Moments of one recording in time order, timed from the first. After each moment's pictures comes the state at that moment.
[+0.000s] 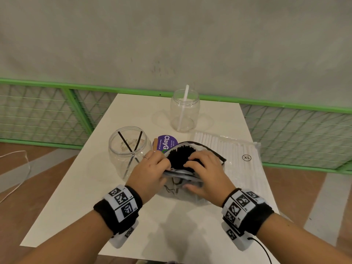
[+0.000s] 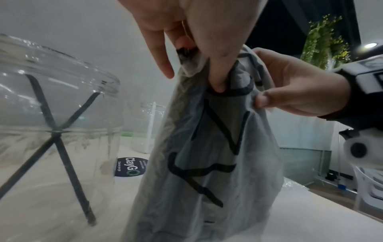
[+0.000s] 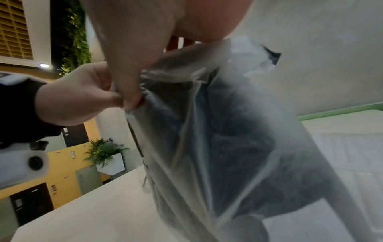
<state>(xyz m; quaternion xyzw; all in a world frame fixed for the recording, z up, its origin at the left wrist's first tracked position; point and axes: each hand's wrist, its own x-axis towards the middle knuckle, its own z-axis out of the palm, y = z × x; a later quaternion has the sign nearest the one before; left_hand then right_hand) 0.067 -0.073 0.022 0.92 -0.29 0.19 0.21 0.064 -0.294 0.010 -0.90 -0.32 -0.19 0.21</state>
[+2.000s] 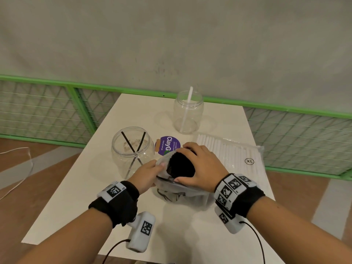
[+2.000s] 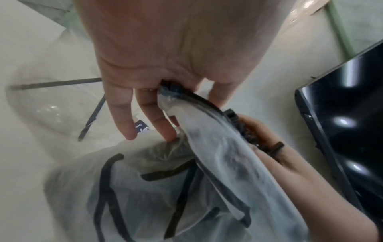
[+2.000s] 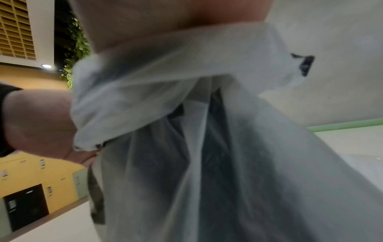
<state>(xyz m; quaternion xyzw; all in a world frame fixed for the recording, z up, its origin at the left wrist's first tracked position) 0.081 -0.067 0.020 0.75 0.10 -0.23 0.62 0.095 -0.271 0.035 -0.95 -0.26 -0.03 0.16</state>
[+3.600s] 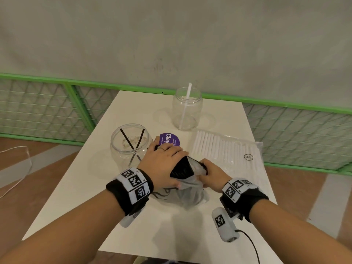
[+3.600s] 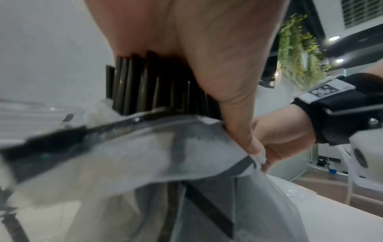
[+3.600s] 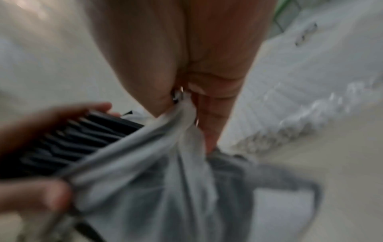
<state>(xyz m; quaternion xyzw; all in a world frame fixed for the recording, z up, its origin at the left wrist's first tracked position) 0.088 -0.092 0.048 0.96 -0.29 -0.01 0.01 0.090 -0.301 -0.010 -0.87 -0.02 0.20 0.44</state>
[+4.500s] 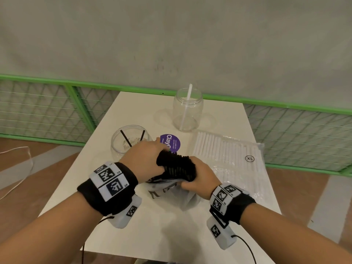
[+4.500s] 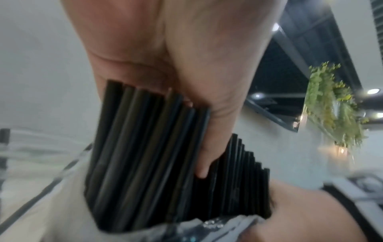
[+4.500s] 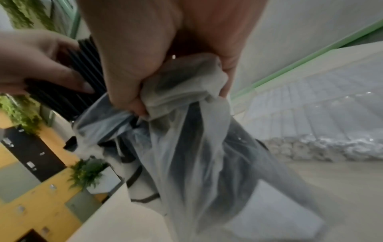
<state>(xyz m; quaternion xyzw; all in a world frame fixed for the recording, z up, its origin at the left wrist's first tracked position) 0.096 -0.058 0.076 0.96 -0.21 -0.02 0.16 0.082 -0.268 -0.005 -0.88 -0.13 0.08 0.46</state>
